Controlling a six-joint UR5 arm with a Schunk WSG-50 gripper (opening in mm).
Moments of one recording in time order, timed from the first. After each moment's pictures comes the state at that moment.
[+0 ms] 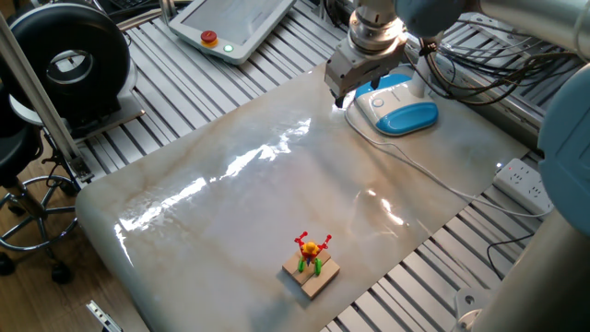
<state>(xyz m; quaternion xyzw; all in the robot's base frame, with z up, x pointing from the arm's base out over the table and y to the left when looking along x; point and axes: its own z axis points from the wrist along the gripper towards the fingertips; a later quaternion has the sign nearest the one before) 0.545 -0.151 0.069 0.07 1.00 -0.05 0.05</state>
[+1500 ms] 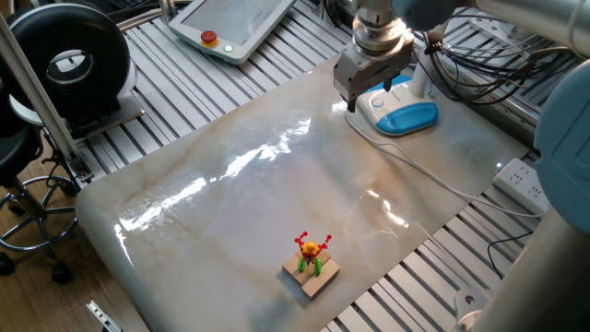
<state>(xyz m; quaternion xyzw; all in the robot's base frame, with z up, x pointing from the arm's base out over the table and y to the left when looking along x) 0.522 -0.156 0.068 0.07 1.00 -0.07 0.00</state>
